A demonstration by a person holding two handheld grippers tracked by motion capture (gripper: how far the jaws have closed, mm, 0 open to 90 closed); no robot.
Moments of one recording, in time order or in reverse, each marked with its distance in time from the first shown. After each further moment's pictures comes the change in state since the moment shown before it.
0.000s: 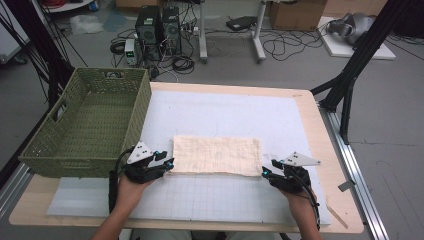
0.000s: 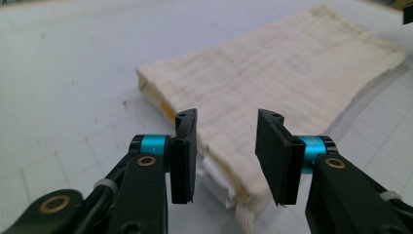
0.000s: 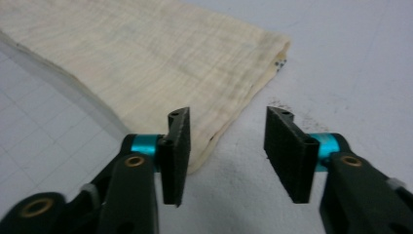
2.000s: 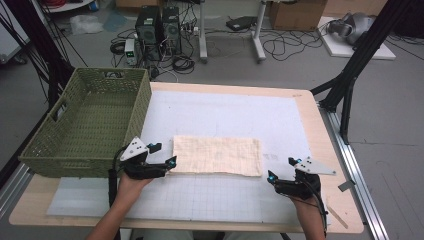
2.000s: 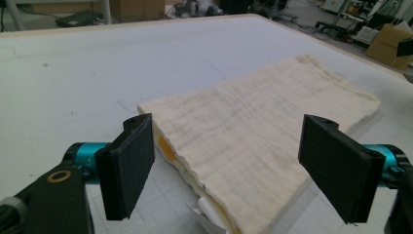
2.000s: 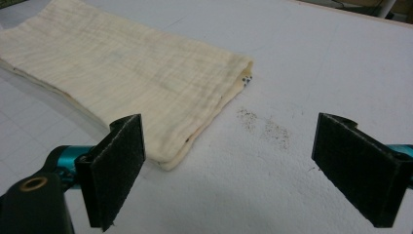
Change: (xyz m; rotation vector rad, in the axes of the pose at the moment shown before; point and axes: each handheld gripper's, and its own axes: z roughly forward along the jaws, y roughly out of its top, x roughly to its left) left arm 0.006 0.004 0.000 -0.058 -0.019 -0.126; right arm -0.005 -0.012 -0.022 -0.114 -0.059 0.017
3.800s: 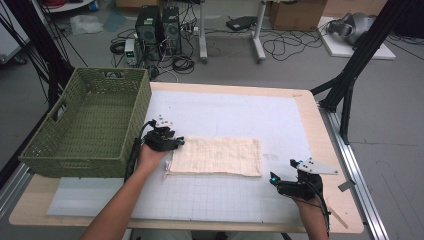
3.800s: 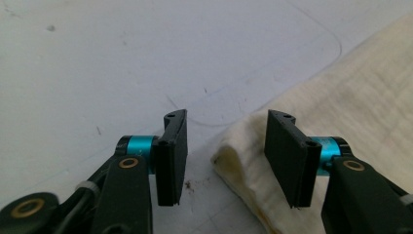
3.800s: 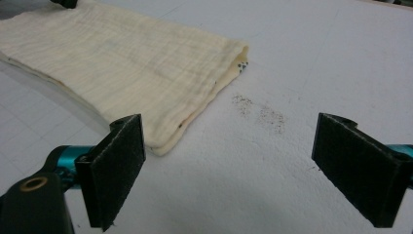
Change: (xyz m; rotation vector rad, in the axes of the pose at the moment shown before) left arm 0.045 0.021 0.097 0.306 0.156 0.050; right arm -0.008 -0.006 -0.001 0.029 0.010 0.015
